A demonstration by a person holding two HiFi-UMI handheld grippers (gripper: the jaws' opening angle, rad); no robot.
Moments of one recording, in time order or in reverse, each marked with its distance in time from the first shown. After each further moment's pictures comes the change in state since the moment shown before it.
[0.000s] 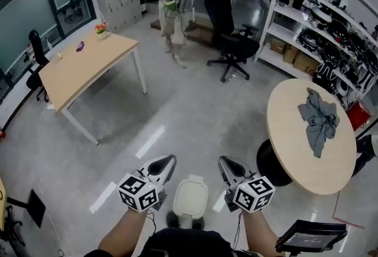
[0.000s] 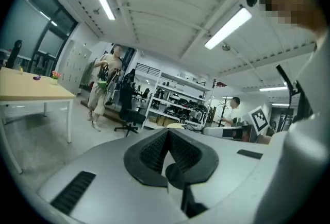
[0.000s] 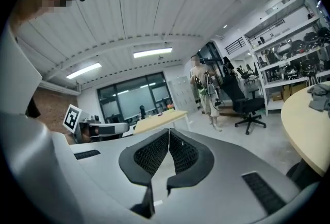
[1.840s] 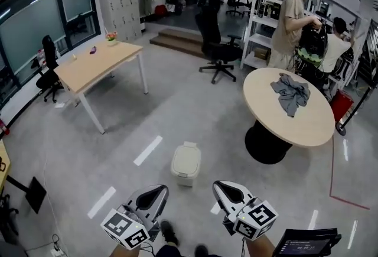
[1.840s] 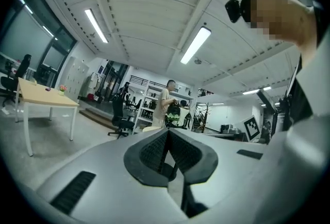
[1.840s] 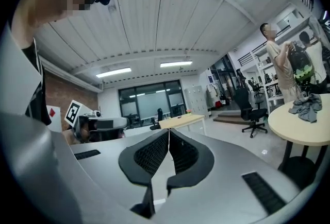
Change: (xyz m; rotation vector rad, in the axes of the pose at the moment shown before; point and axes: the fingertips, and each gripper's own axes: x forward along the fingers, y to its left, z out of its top) left arm -0.331 -0.326 -0.094 0.063 -0.149 -0.027; right arm -0.360 0.264 -0.095 -0.125 -0.099 0.106
